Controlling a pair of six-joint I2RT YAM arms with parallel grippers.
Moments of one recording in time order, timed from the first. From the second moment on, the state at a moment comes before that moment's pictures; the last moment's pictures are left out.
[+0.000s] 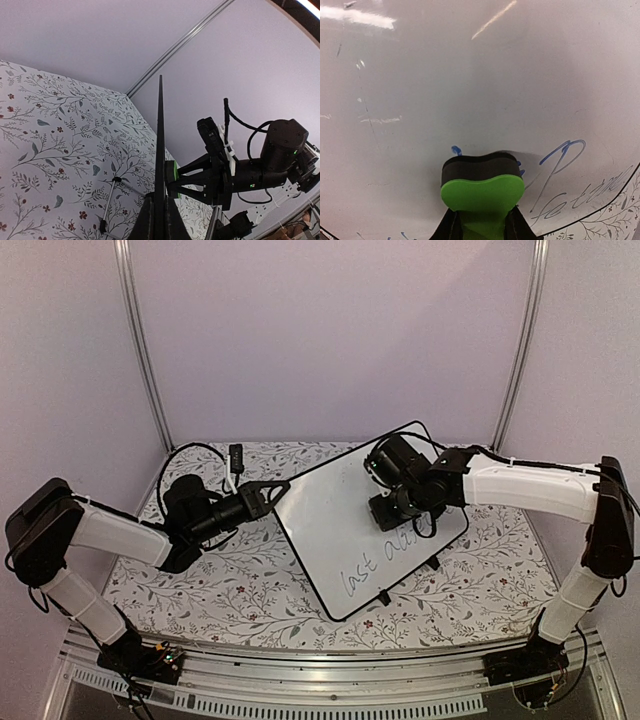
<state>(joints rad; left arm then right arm) -0.67 1.54 0.54 1.05 0.28 -0.80 0.89 1.69 1.34 -0.66 0.36 0.30</state>
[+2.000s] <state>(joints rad) -0.67 1.54 0.54 1.06 0.29 -0.81 0.88 1.60 1.18 -0.63 0.31 0.36</state>
